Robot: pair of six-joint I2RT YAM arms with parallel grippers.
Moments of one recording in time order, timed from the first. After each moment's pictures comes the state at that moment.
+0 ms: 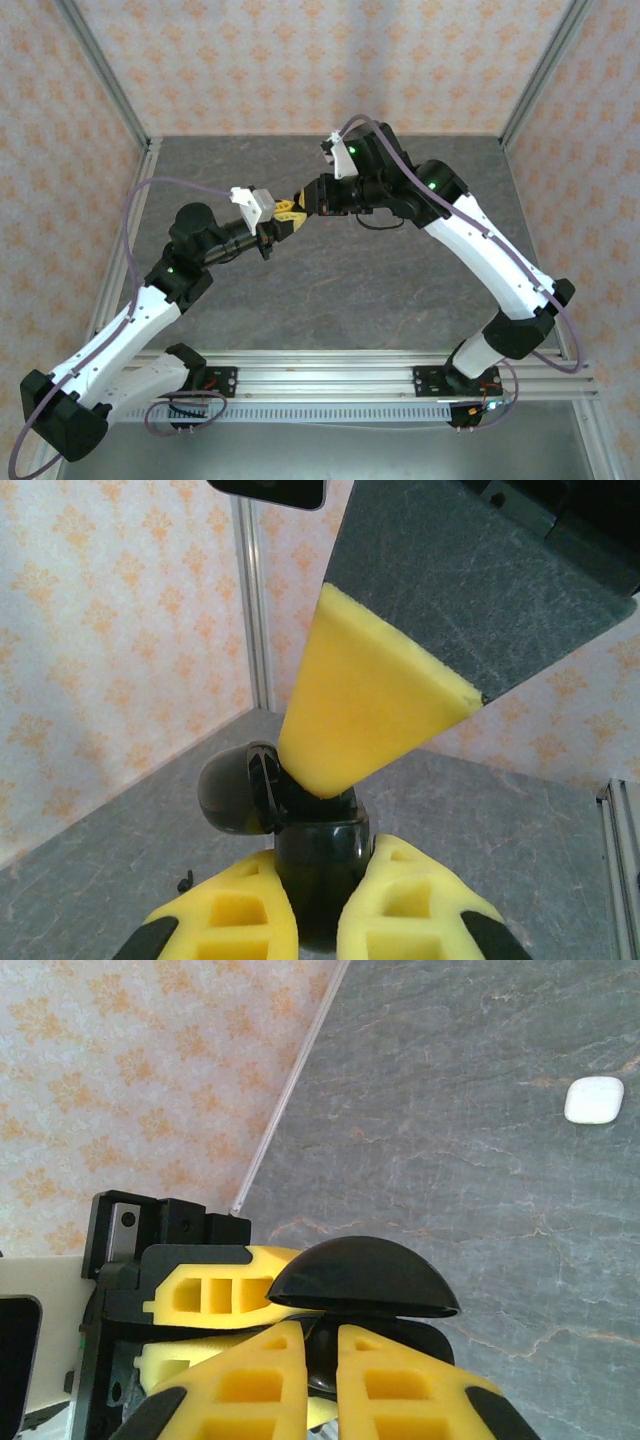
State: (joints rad) left arm -0.48 0.93 0.82 0.09 0.50 0.04; right arm 0.82 1.56 1.94 -1.04 -0.29 0.62
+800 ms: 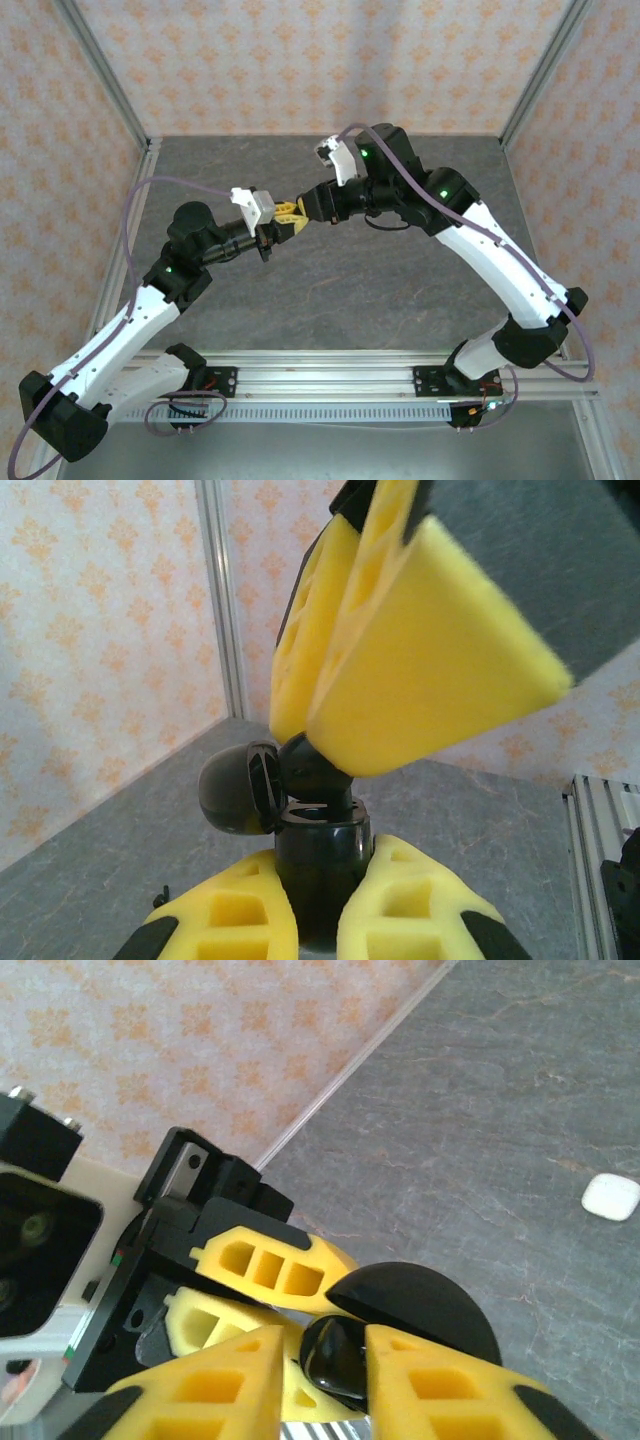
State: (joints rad) left arm -0.48 0.93 0.84 0.08 0.56 0.04; right arm 0.81 1.48 1.86 -0.94 -0.38 0.33
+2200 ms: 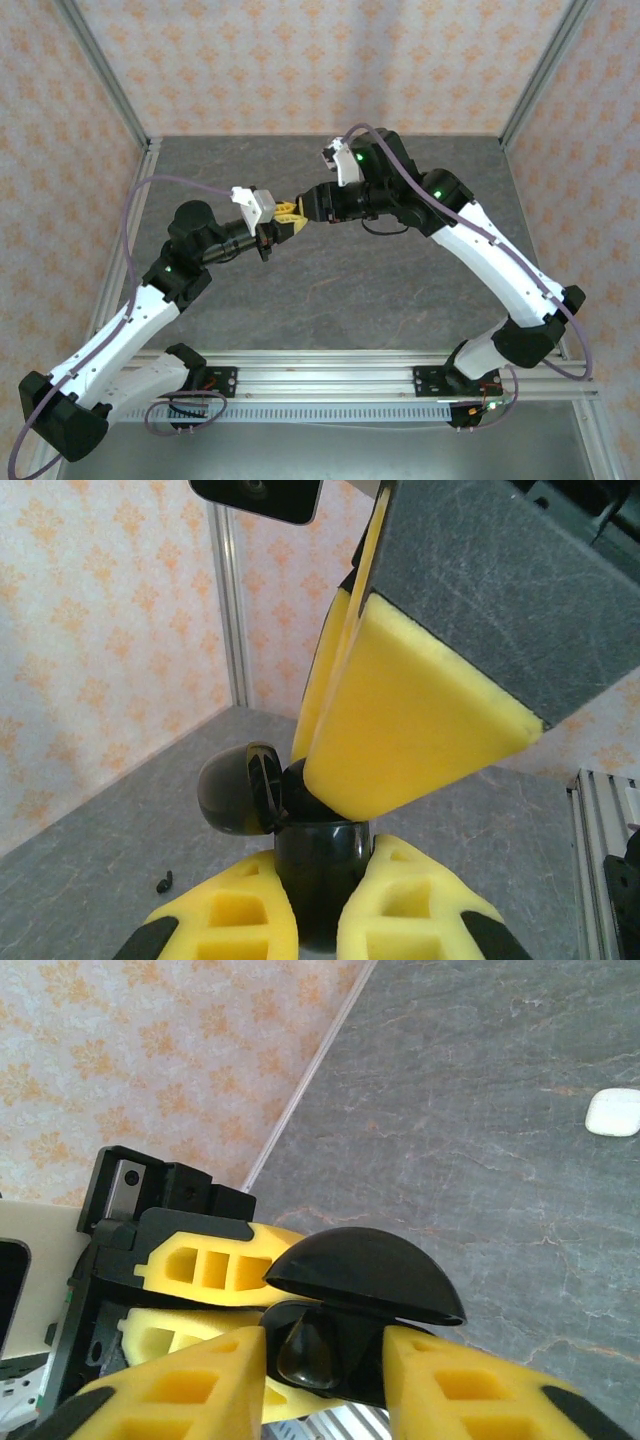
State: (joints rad) left arm -0.48 0.93 0.84 0.05 0.55 0.04; right arm 0.81 1.49 1.83 -0.96 -0.35 0.56
